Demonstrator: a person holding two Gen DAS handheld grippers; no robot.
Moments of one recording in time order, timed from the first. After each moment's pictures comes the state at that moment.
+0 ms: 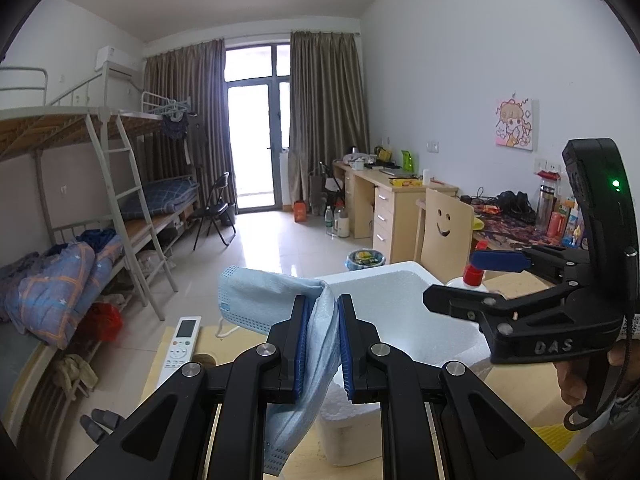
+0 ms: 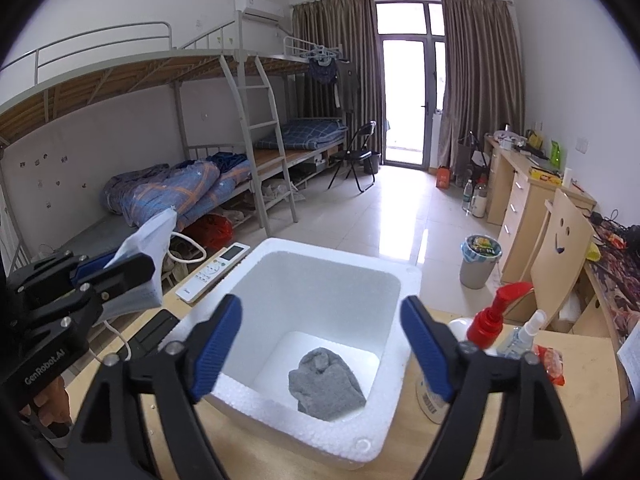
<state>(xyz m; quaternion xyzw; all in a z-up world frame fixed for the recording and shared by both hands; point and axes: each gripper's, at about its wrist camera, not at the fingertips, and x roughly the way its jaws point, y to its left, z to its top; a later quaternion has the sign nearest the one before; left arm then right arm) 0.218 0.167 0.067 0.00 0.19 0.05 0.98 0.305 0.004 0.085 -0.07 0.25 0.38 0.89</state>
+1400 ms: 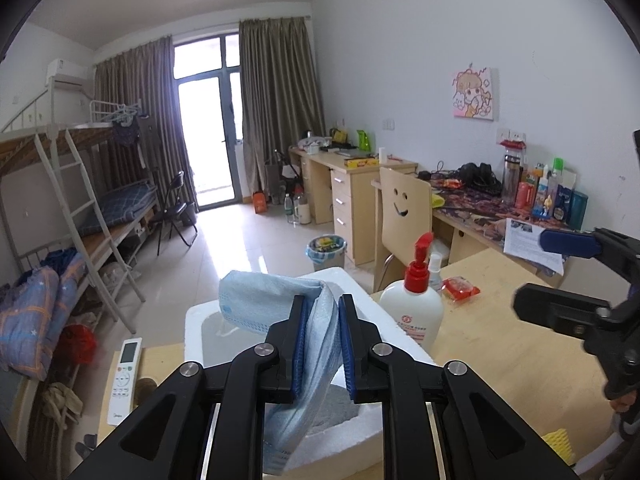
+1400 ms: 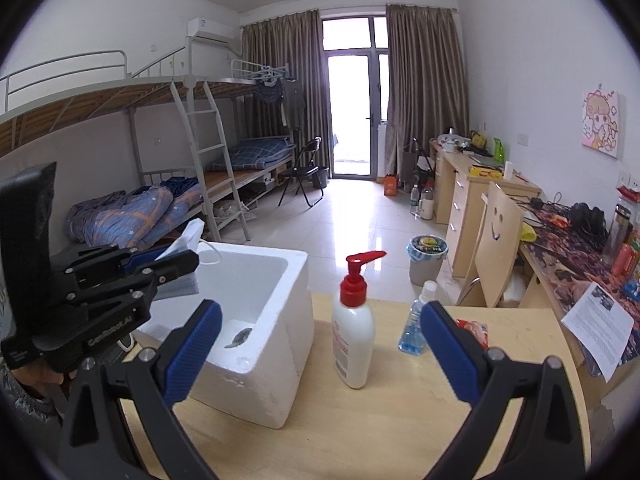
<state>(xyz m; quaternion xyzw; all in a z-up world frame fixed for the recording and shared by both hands) 0.271 0.109 0.061 0.04 0.23 -0.01 0.97 0.295 -0.080 0.088 -0.04 0.23 0.29 0.93</state>
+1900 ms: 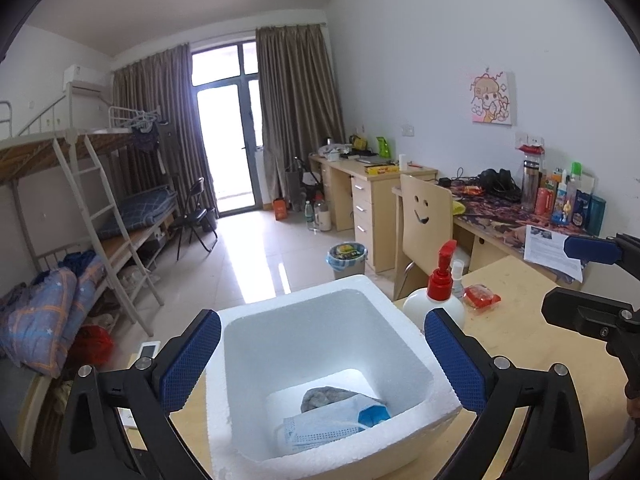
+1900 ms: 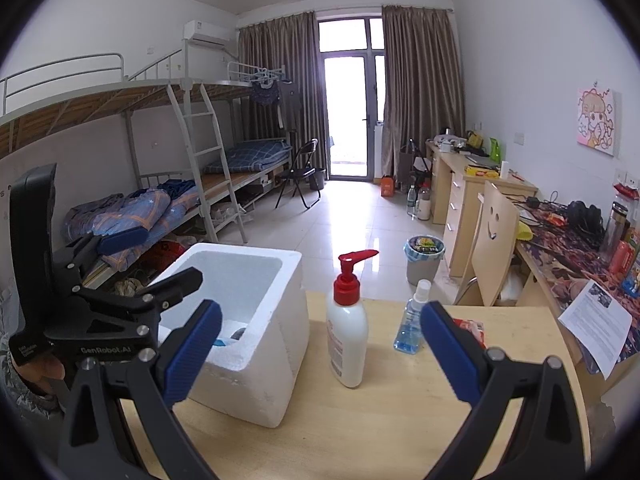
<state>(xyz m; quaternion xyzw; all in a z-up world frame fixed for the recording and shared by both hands) 0.267 0.110 0.064 0.05 0.21 0.02 0.98 0.292 -0.089 0.086 -0.04 0.22 0.29 0.93</state>
